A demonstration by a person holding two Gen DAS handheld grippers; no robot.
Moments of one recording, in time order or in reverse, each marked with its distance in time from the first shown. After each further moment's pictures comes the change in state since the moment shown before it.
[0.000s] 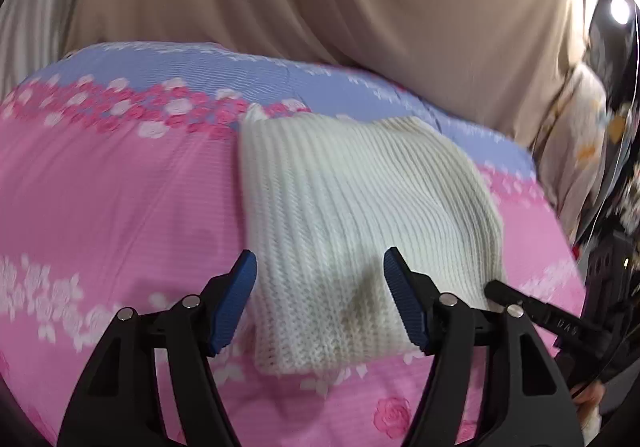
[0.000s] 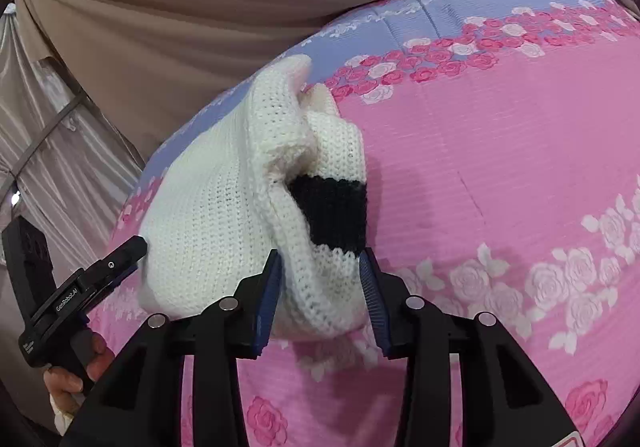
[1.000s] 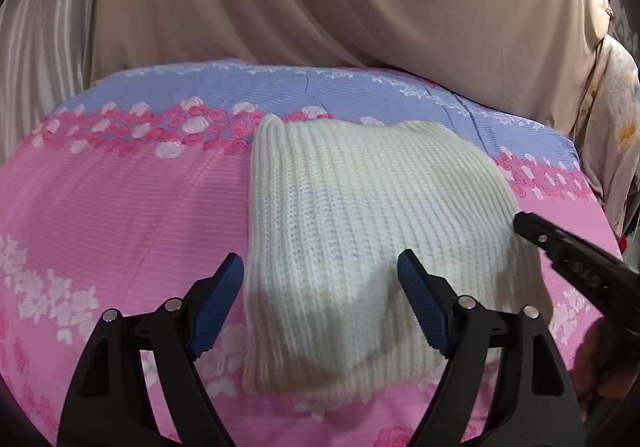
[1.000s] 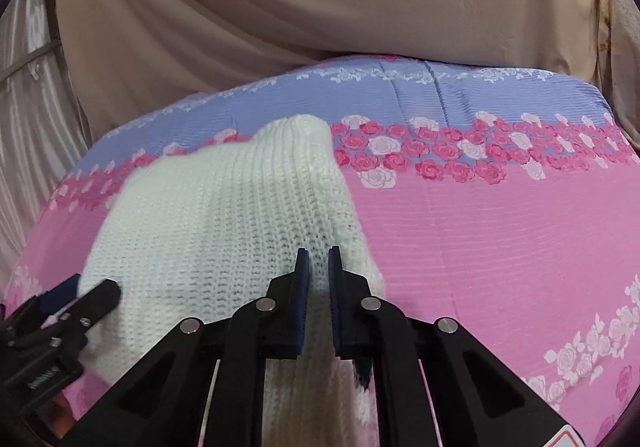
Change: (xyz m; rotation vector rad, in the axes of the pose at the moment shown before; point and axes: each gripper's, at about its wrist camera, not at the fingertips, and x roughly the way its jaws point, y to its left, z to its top) left arm 0.014 -0.042 -0.006 0.102 -0.024 0.217; right arm 0.016 0.064 0.048 -0.239 -0.122 -0.238
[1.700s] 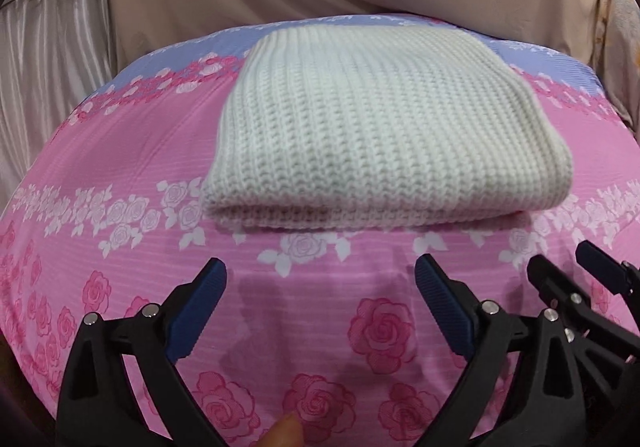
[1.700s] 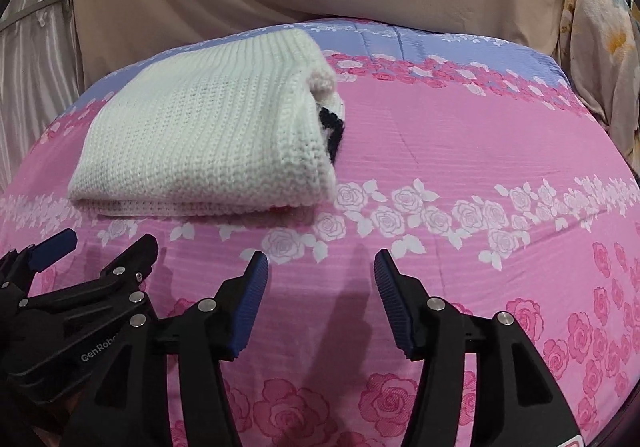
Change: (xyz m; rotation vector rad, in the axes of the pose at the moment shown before) left arm -0.003 -0.041 -0.090 0.080 0.106 0.178; right arm -0.031 -0.003 -0.120 -0.066 0.114 -0.144
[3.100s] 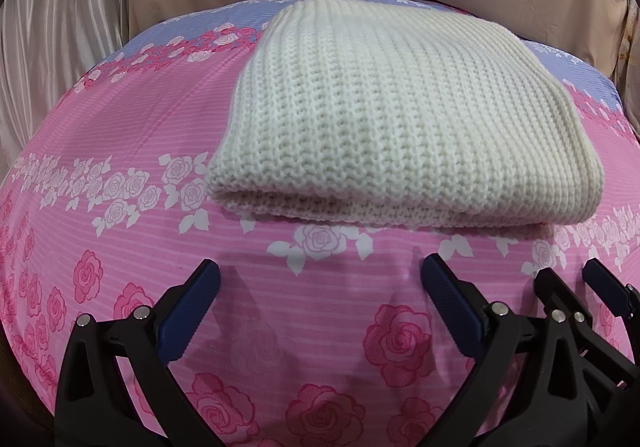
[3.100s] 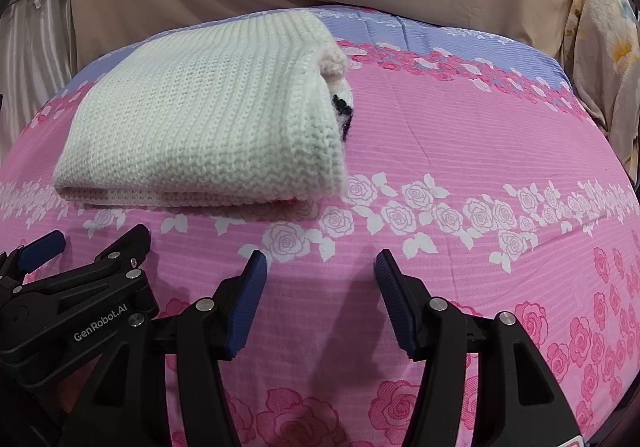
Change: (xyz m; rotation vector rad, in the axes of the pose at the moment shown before) left arm 0.019 0.015 0.002 -0.068 0.069 0.011; right arm 0.010 0.008 0.004 -0.012 0.030 -0.036
